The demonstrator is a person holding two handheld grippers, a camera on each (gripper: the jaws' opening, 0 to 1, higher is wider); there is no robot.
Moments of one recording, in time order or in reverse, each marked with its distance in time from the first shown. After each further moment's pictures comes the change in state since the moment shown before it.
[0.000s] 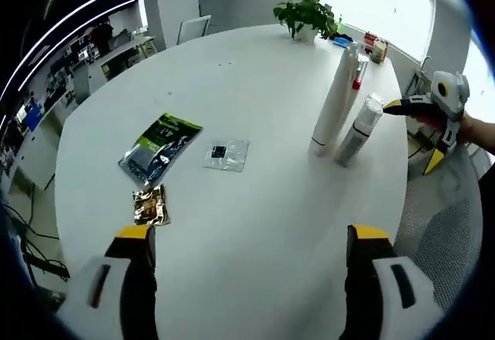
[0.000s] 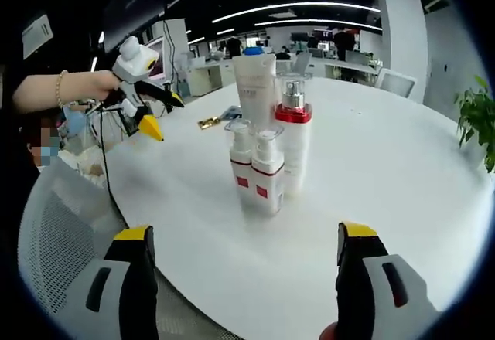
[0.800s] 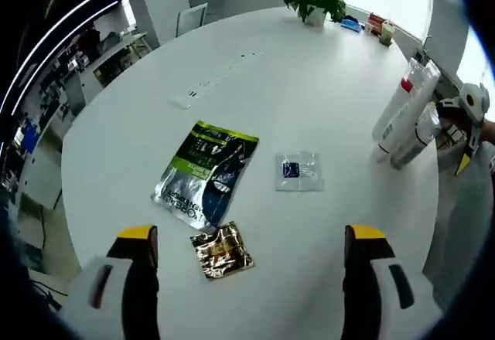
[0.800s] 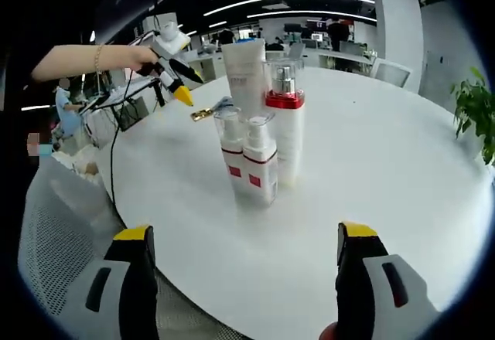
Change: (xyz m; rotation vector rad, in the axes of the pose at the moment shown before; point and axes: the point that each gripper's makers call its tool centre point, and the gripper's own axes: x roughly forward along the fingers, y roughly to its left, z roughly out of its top) left arm 0.037 0.107 0.046 0.102 0.085 0.014; right arm 0.002 -0.004 -0.011 0.029 0.052 -0.019
